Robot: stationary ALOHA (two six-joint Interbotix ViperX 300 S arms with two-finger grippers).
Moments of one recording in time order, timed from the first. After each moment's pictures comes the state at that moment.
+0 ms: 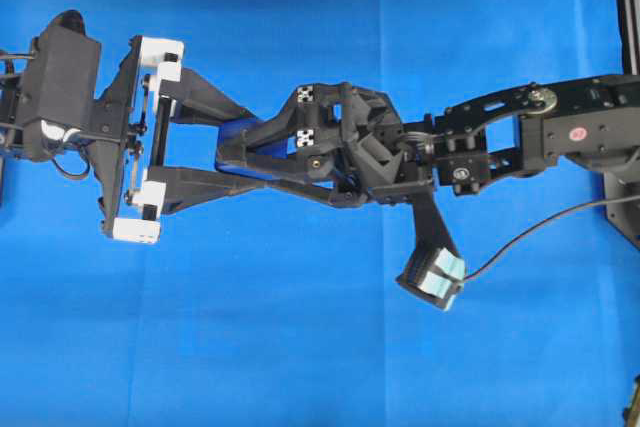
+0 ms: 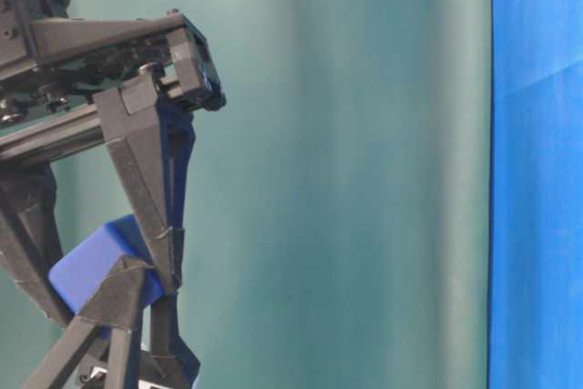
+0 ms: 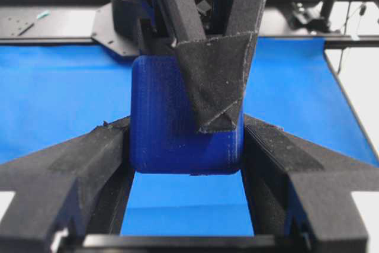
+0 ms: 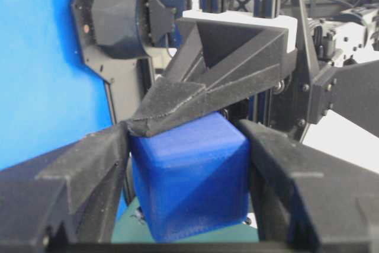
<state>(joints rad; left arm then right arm) -0.09 -0.41 0.73 0.00 -0.19 -0.03 0.09 -0.13 0.35 -0.89 0.04 -0.39</state>
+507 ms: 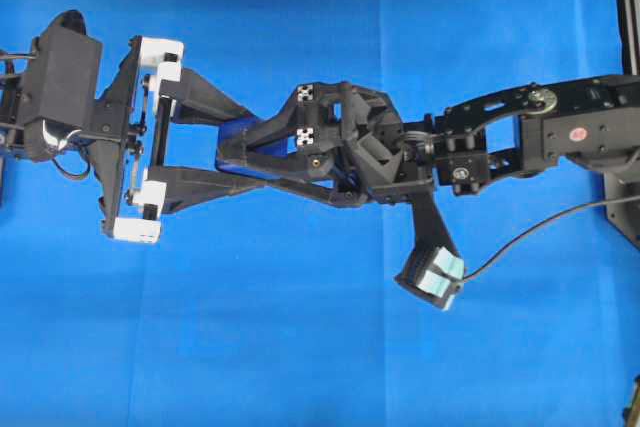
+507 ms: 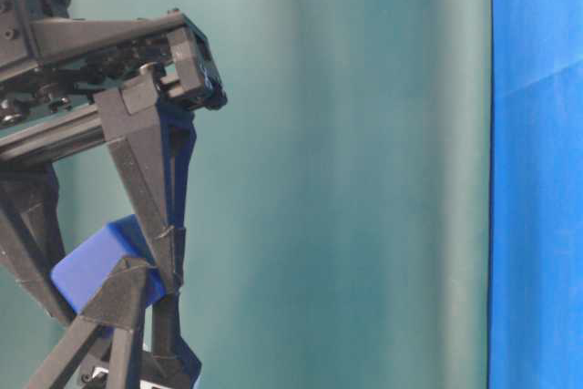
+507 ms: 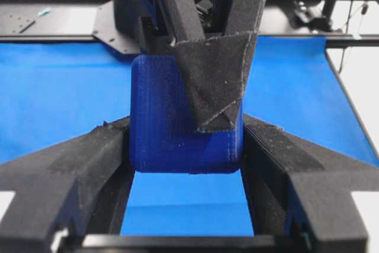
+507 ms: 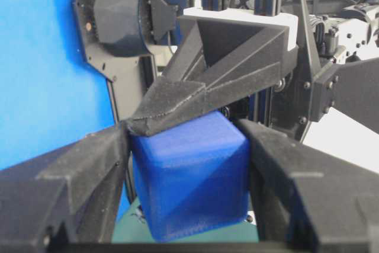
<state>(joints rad) -0.09 -0.41 0.73 0.00 -0.18 -0.03 0.09 -0.13 0.35 -0.89 0.05 -0.39</state>
